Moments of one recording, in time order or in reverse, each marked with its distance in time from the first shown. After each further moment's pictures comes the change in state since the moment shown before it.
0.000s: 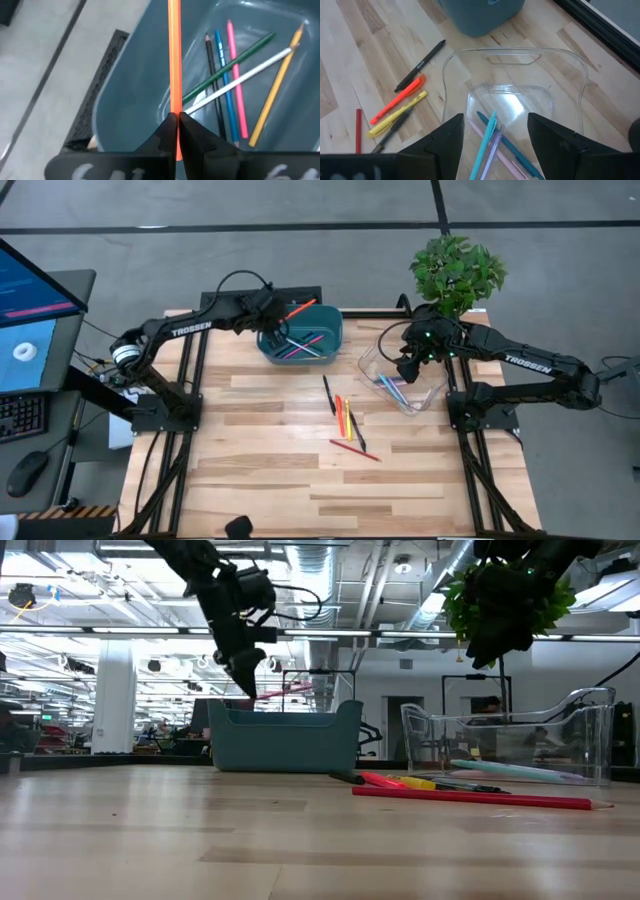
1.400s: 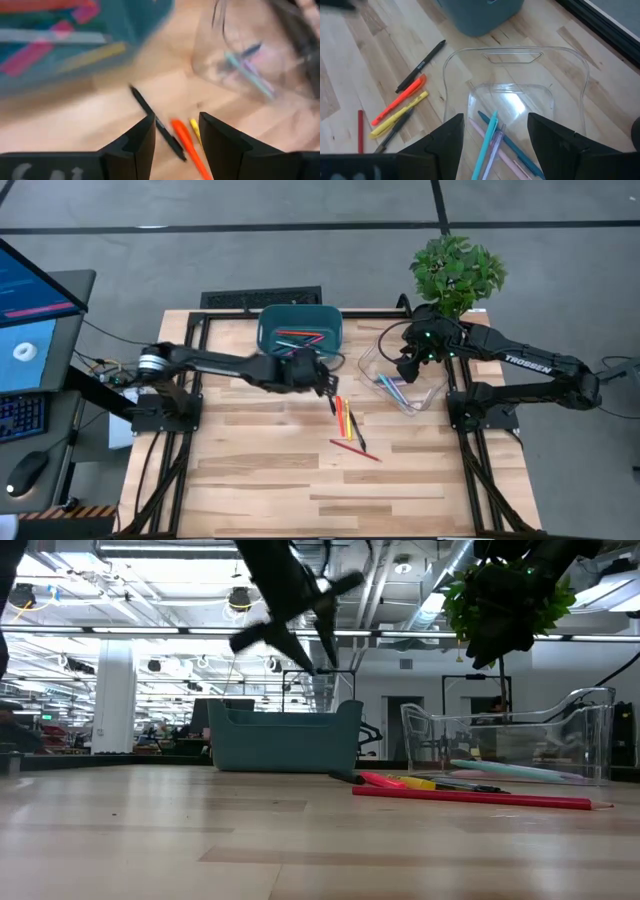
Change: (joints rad) left arm -0.600 0.187 0.215 -0.031 -0.200 -1.363; right arm 0.000 0.000 0.000 -0.001 -0.002 0.016
